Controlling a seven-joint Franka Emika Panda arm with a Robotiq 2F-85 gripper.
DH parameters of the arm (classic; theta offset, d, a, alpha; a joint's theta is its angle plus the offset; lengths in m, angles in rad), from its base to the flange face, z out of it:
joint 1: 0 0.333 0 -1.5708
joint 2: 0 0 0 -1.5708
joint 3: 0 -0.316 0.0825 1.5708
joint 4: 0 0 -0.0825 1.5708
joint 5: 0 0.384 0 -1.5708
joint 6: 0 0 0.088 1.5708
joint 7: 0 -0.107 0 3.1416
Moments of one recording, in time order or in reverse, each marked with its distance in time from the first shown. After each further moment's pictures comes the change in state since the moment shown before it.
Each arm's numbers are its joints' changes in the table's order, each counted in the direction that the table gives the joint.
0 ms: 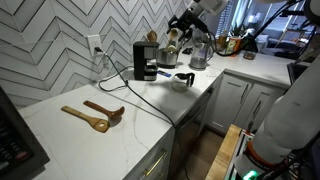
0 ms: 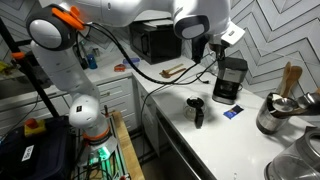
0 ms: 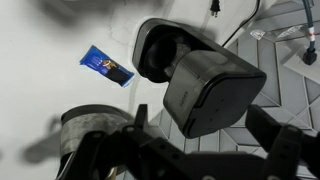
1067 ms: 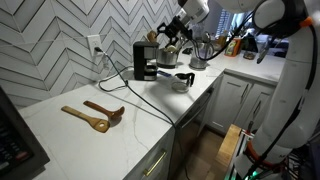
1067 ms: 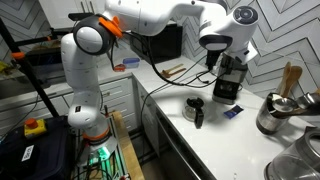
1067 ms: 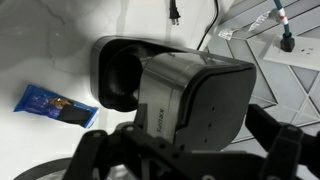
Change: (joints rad) arm -0.042 0.316 -0.009 -0.278 0.320 0.163 0.001
